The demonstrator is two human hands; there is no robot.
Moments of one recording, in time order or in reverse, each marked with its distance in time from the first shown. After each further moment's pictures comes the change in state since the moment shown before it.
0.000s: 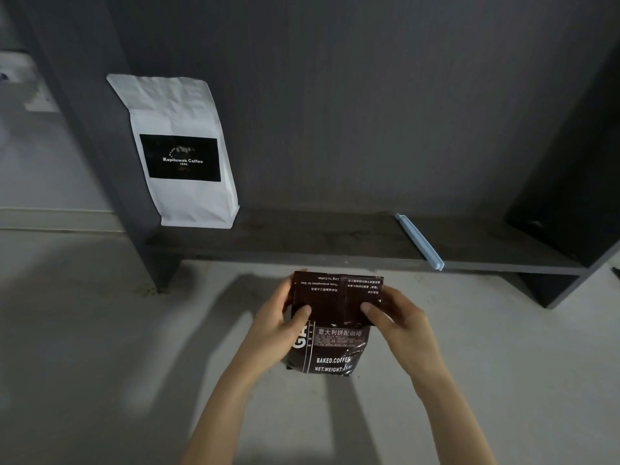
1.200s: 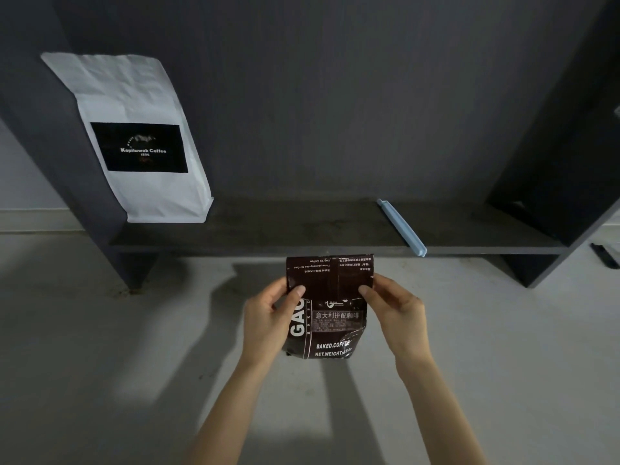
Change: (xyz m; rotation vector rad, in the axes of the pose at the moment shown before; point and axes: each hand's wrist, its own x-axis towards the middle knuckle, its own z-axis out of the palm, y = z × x) left_hand 0.021 -0.021 0.032 -0.060 0.272 0.072; right_hand 0.016 0.018 -0.011 0.054 0.212 0.068
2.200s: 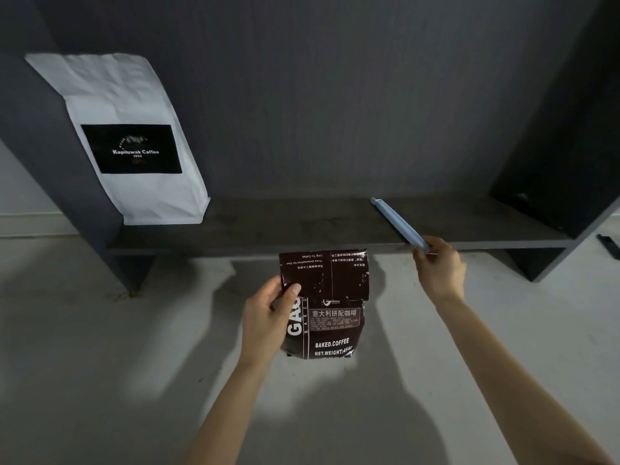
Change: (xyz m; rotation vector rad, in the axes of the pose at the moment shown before) left_hand 0.001 0.005 0.000 0.029 -0.017 -0.023; right_hand 0.087 0.000 -0.047 -0.691 0.277 -0.056
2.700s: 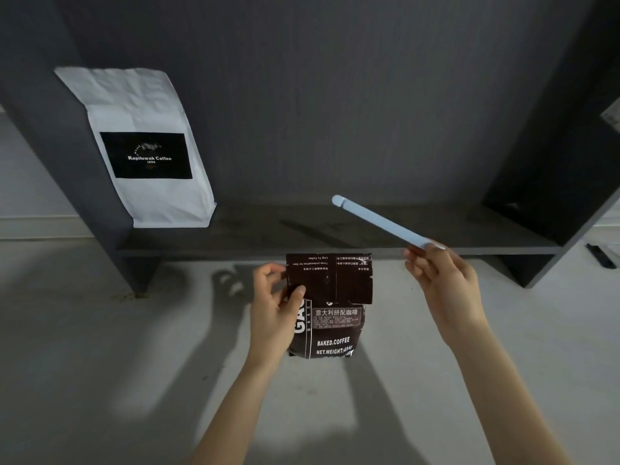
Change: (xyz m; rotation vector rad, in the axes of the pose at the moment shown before) left_hand -0.005 0.015 0.002 -0.144 0.087 0.024; right_hand -0.064 -0.044 -0.045 1.068 -0.158 0.200
